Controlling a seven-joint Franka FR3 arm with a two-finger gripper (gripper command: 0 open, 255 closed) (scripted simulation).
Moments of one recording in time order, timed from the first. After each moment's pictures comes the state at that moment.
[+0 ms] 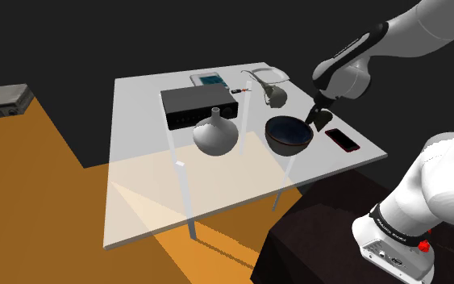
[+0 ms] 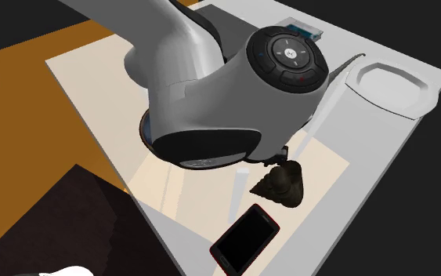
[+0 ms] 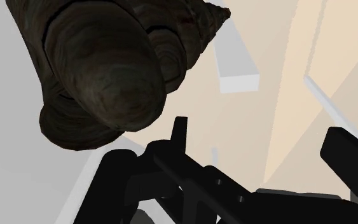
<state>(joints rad) 0.22 0.03 -0.72 -2.53 0.47 2.67 -1.18</state>
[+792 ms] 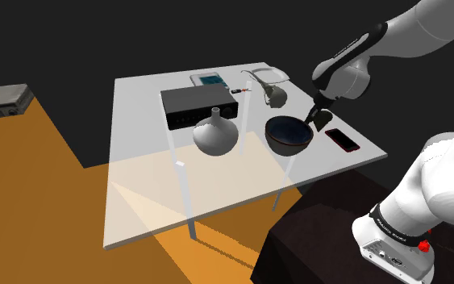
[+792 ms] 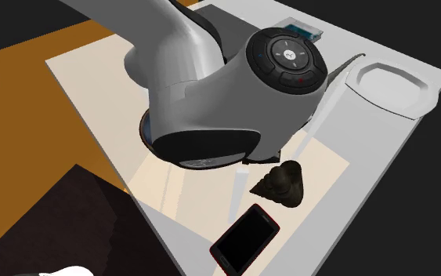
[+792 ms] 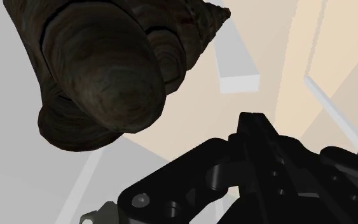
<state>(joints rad) 0.22 0.03 -0.72 -2.53 0.47 2.68 -1.18</state>
